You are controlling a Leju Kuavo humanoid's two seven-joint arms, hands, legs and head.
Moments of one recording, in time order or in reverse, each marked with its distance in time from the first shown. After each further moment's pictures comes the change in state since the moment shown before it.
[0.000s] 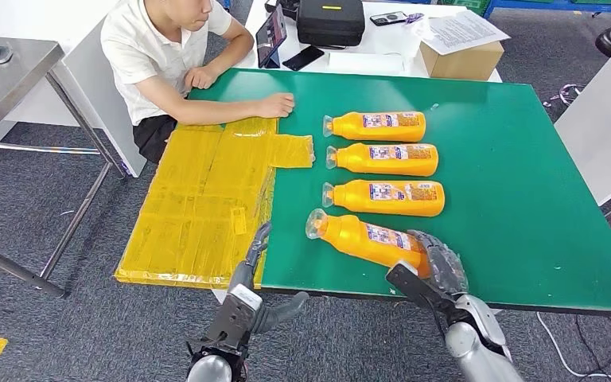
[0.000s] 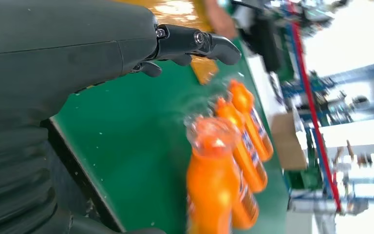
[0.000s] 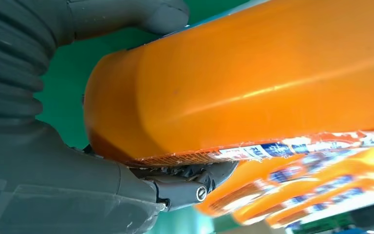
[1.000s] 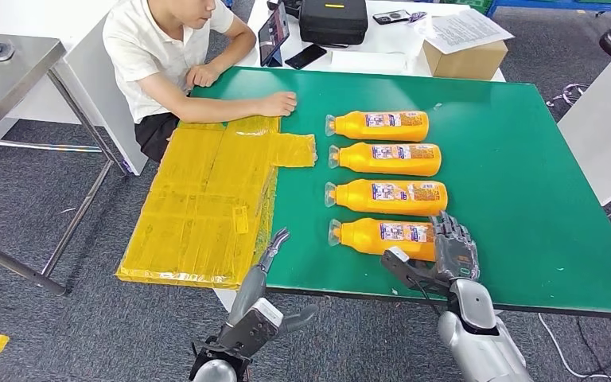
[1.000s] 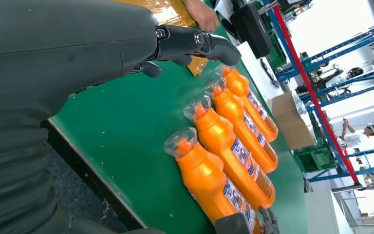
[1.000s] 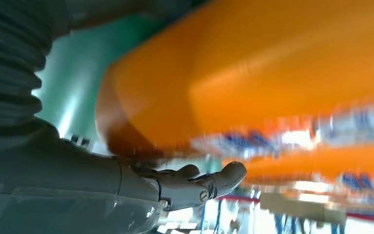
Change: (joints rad) left arm -0.001 0.008 -0.033 -0.004 -0.210 -0.027 0.019; right arm -0.128 0.005 -0.023 0.160 0.512 -0.113 0.360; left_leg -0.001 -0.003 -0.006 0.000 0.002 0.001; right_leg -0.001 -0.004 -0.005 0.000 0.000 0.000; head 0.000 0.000
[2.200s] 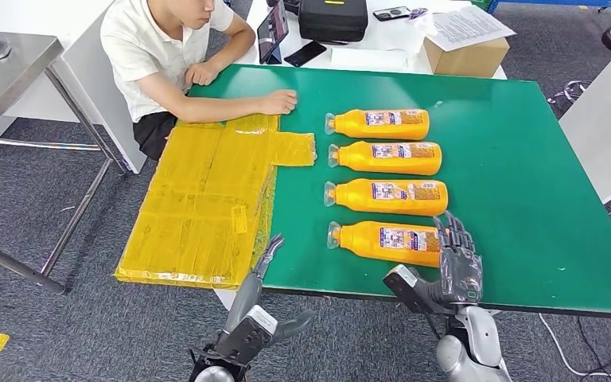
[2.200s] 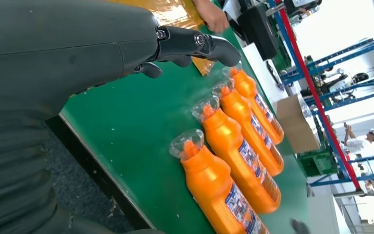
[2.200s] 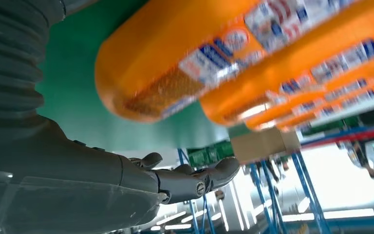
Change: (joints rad) left arm 0.009 0.023 -0.029 0.023 0.057 0.048 -0.036; right arm 0.158 0.054 -0.077 -0.173 -0.156 -0.289 -0.273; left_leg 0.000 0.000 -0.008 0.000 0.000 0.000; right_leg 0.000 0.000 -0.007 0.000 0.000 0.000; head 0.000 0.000
